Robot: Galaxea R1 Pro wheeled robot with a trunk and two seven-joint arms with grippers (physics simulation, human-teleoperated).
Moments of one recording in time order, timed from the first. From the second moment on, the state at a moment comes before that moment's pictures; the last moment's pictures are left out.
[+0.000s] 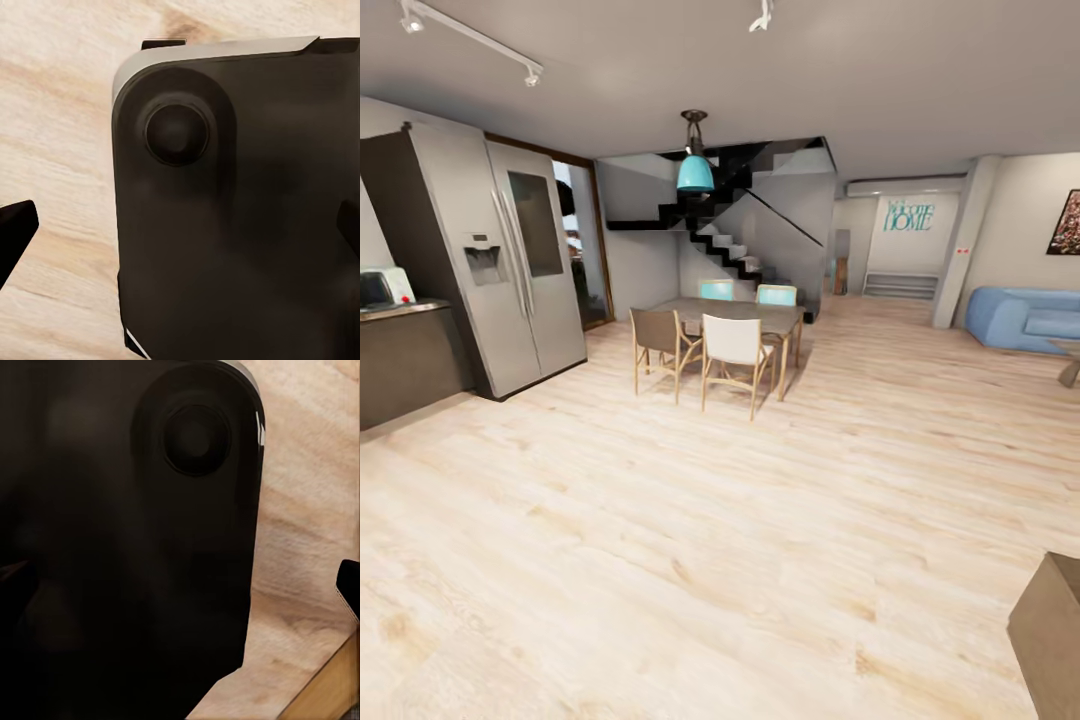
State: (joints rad) left arm 0.00 0.01 -0.01 -0.05 0.00 -0.06 0.00; right arm 0.00 0.00 0.01 0.00 0.01 -0.04 0.00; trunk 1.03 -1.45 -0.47
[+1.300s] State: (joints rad) left arm 0.00 0.01 -0.01 -0.05 0.00 -0.06 0.00; right arm 0.00 0.00 0.01 0.00 0.01 -0.04 0.00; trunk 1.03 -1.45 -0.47
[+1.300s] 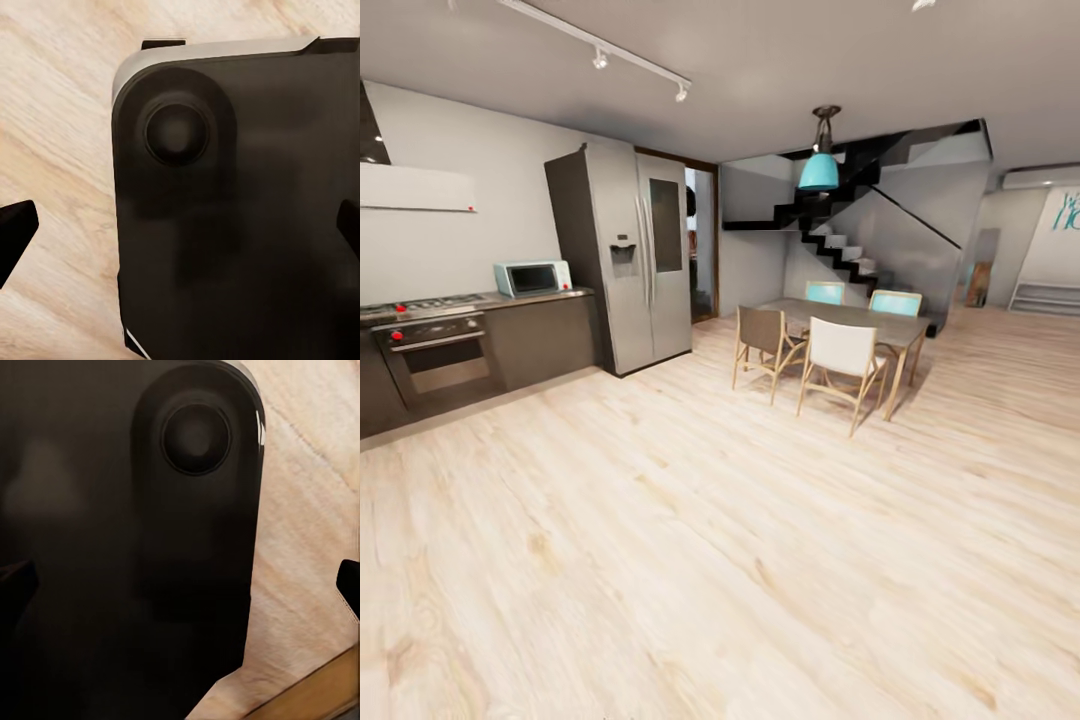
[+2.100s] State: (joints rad) left arm 0.00 0.01 -0.01 -0.05 0.00 -0.06 0.00; right arm 0.00 0.00 0.01 0.00 0.01 -0.04 0.00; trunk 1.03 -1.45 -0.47
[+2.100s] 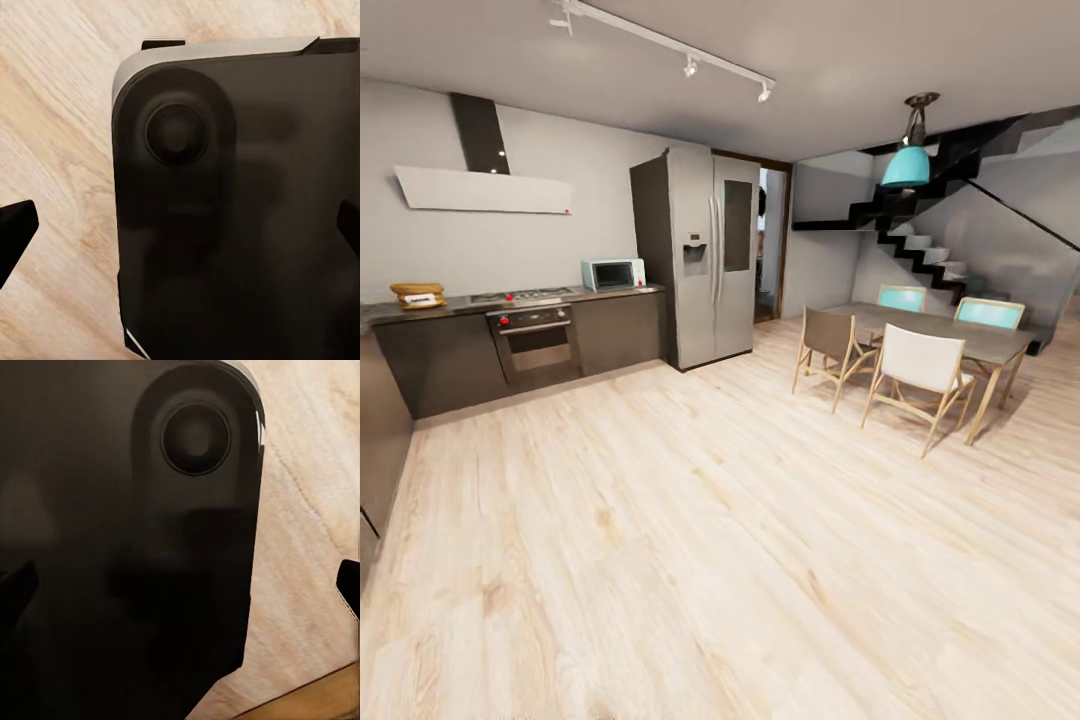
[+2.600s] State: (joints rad) left arm 0.00 0.01 -0.01 -0.05 0.00 -0.06 0.00; right arm 0.00 0.00 0.01 0.00 0.01 -0.04 0.00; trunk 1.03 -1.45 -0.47
